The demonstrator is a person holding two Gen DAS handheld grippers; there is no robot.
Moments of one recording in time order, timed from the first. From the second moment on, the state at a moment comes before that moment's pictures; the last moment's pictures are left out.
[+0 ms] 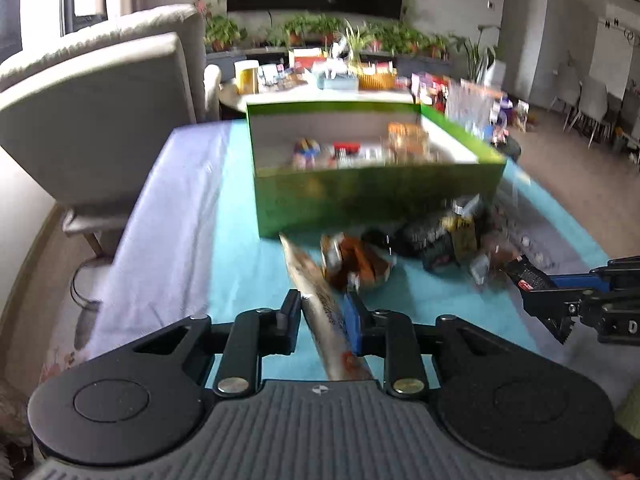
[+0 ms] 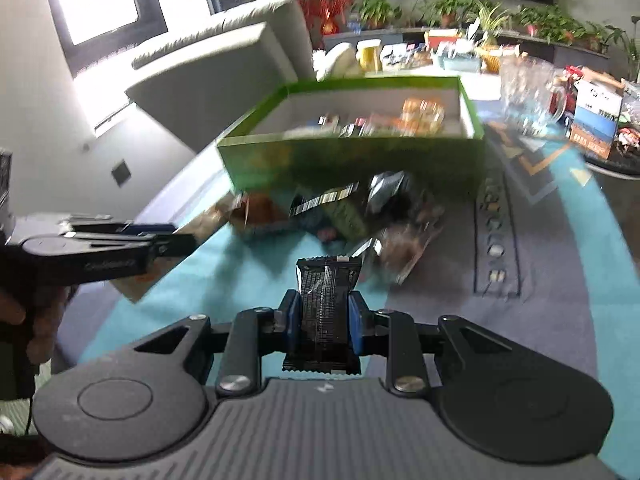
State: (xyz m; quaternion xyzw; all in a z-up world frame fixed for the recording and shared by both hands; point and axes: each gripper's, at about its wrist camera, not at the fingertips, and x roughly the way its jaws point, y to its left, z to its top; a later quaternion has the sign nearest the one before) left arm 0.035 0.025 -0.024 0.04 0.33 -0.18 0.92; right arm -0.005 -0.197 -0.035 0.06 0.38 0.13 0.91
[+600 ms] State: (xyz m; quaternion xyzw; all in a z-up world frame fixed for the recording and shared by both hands) left arm 0.047 0.021 -0.046 0.06 0.39 -0.14 0.91; right arm 0.001 -0.219 -0.024 0.10 0.34 0.13 0.92
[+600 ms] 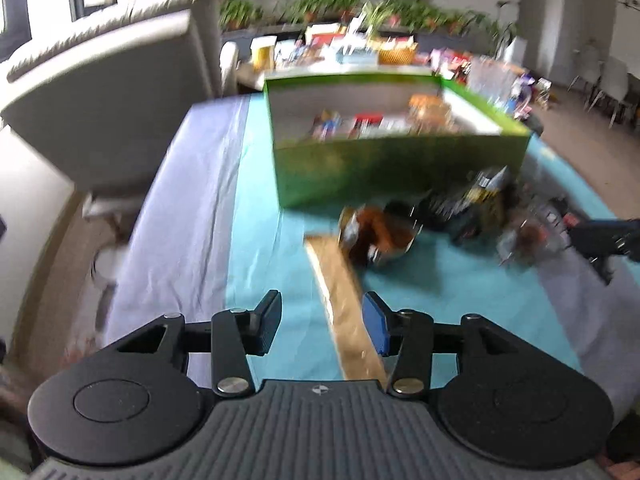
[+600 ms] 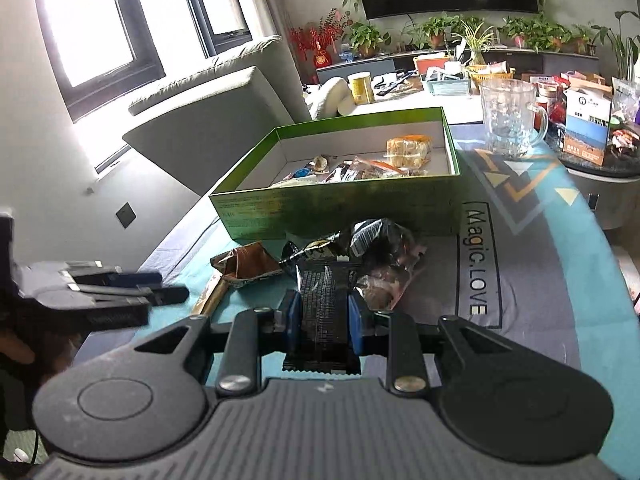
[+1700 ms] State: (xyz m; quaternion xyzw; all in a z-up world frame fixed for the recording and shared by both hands) left arm 0.062 -0.007 0.043 0.05 0.24 -0.18 0.95; right arm 0.034 -0.221 0.017 0.10 0.26 0.13 0.95
